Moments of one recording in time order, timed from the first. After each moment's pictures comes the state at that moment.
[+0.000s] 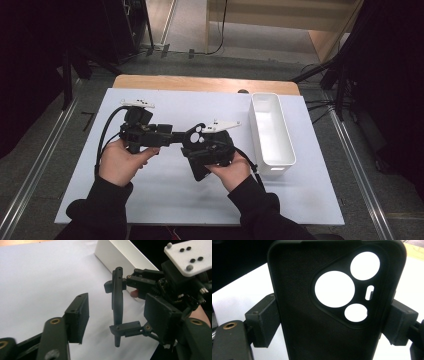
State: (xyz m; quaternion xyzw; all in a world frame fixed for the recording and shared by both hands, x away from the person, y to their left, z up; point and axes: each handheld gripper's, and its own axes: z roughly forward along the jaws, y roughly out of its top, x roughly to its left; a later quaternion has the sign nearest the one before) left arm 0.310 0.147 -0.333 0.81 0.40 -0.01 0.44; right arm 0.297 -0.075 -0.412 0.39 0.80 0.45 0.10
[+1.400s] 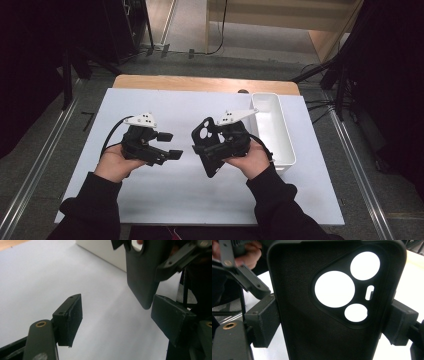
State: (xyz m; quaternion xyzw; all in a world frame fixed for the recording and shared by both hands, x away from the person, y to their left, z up) left arm 0.316 0.160 -0.383 0.86 0.25 -0.01 0.44; right arm 0.309 -0.114 -0.389 0.30 0.82 0.48 0.05
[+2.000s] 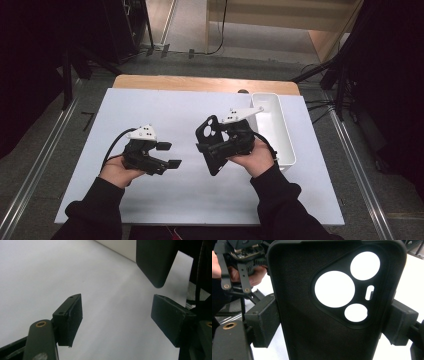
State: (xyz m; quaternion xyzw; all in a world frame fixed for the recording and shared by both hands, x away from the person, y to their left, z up) left arm 0.306 0.165 -0.417 0.87 0.25 0.01 0.43; right arm 0.310 -0.123 -0.385 0.30 0.82 0.49 0.06
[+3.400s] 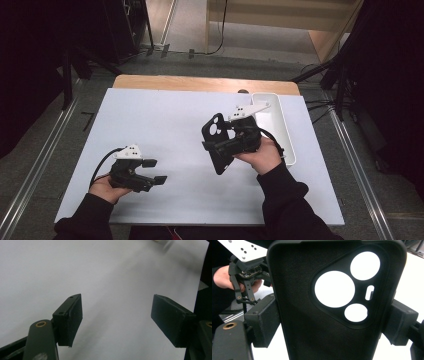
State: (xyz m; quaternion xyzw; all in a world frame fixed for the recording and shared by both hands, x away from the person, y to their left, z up) left arm 0.282 0.208 -0.461 0.86 0.30 0.01 0.41; right arm 0.312 -0.138 -0.377 0.30 0.82 0.48 0.05
